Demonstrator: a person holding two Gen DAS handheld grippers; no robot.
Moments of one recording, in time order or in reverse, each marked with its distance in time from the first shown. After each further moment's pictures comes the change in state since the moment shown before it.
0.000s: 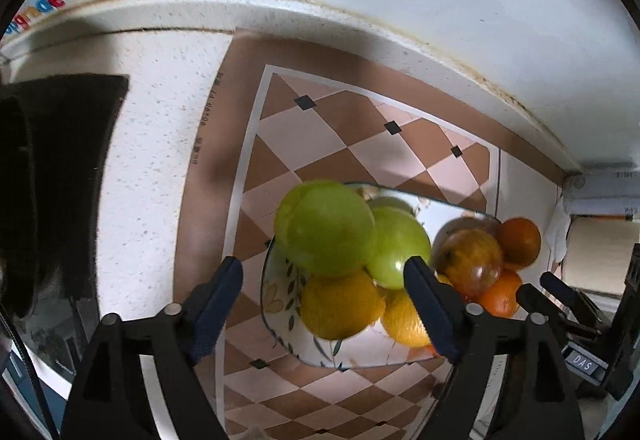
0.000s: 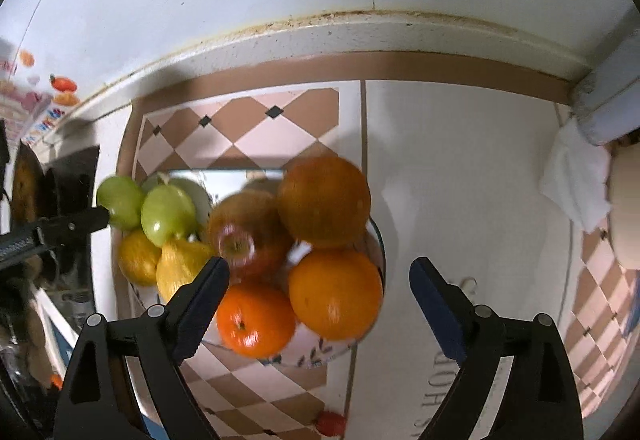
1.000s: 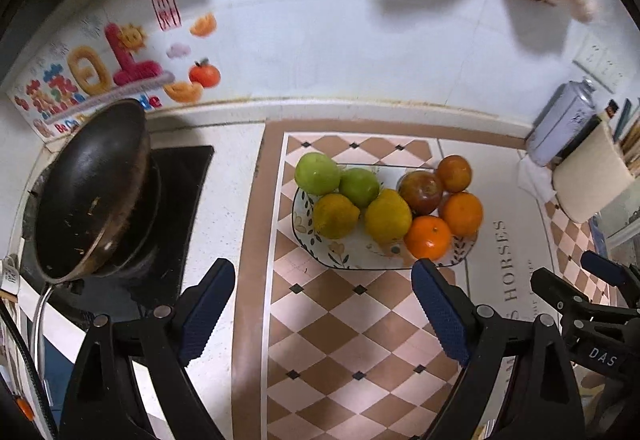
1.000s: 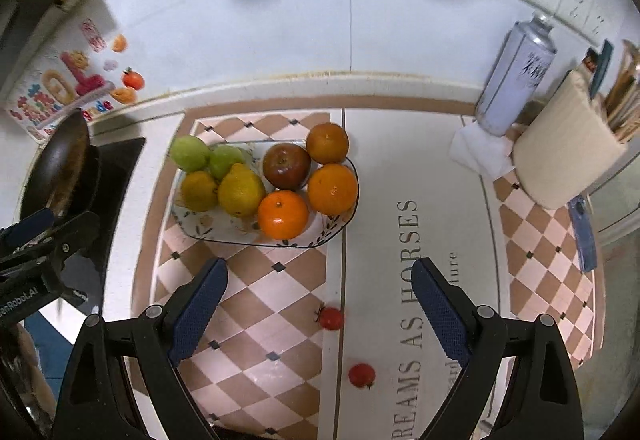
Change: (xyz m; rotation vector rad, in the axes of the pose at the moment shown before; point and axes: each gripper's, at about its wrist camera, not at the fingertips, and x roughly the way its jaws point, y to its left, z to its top) left arm -0.134 -0.049 -0.188 0.209 -0.451 0.167; right arm -0.149 0.039 -0.176 -0.033 -0.322 -0.106
